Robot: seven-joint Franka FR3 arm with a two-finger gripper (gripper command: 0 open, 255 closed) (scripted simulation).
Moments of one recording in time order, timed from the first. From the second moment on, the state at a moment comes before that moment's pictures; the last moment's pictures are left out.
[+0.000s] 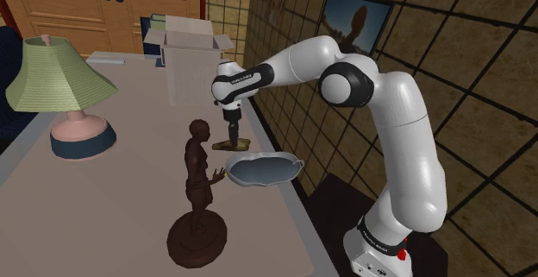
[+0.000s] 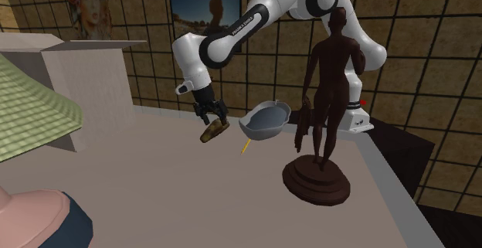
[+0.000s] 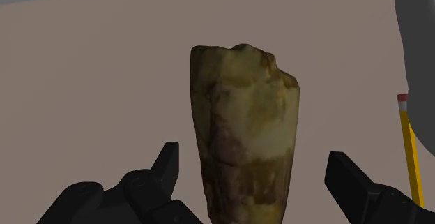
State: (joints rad) arm 0.08 0.68 -0.06 -1.54 0.08 1.91 -0.76
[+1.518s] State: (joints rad) arm 0.08 0.66 -0.06 -1.56 0.08 1.92 -0.77
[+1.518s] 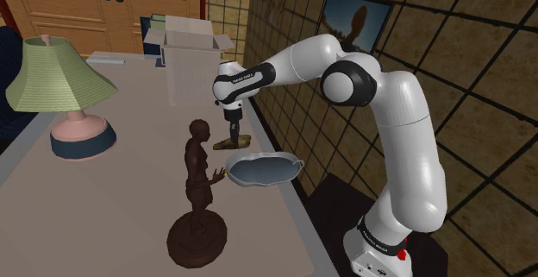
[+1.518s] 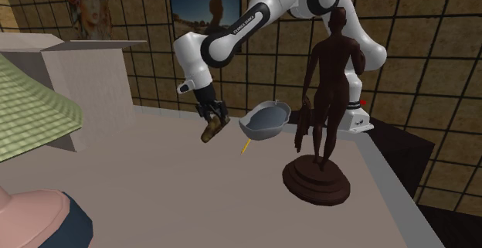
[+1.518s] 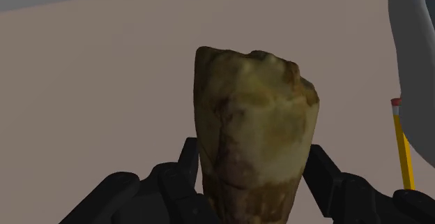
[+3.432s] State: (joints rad) arm 0.08 0.51 -0.07 -1.42 0.07 1.62 -0.75
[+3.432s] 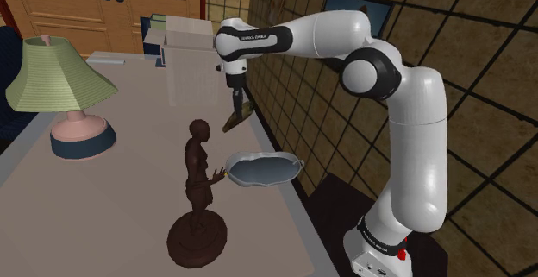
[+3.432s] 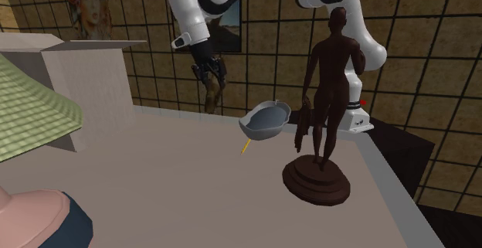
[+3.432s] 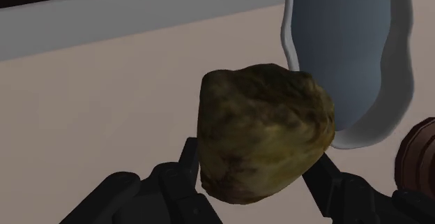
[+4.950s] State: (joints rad) arm 0.13 -0.10 -0.05 -2.32 0.05 1.92 -0.69
